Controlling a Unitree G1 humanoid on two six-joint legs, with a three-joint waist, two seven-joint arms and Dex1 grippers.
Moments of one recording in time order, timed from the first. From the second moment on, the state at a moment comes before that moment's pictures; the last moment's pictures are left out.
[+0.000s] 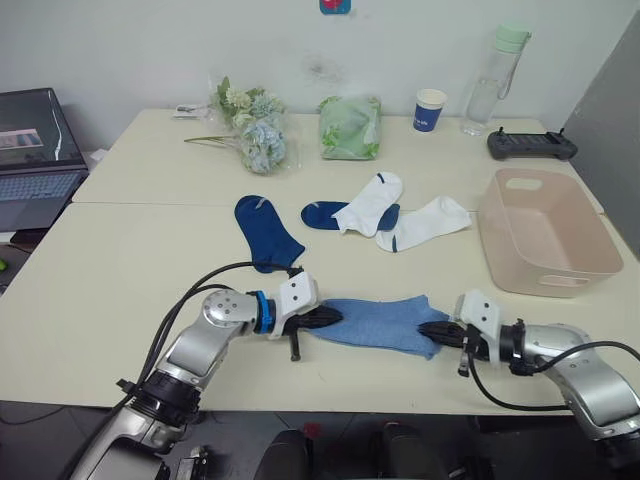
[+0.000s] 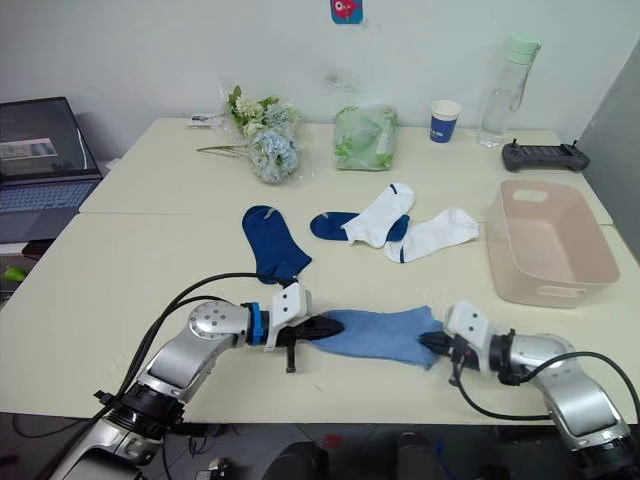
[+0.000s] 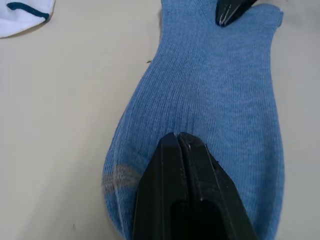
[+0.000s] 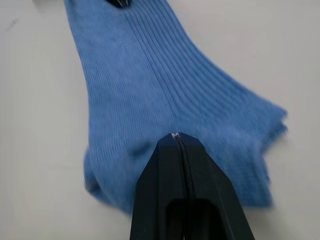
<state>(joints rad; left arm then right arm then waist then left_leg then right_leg) -0.36 0.57 -0.31 0.06 -0.18 0.18 -1.05 -0.01 -0.75 0.08 -0.23 0.26 0.30 0.96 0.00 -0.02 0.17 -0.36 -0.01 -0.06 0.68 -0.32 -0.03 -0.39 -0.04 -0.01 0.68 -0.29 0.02</state>
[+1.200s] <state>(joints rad) -0.28 0.61 -0.18 -0.13 -0.29 0.25 -1.04 0.04 -0.71 -0.07 -0.35 0.53 0.75 0.81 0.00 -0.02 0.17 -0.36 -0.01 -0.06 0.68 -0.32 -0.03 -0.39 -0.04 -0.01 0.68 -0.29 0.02</state>
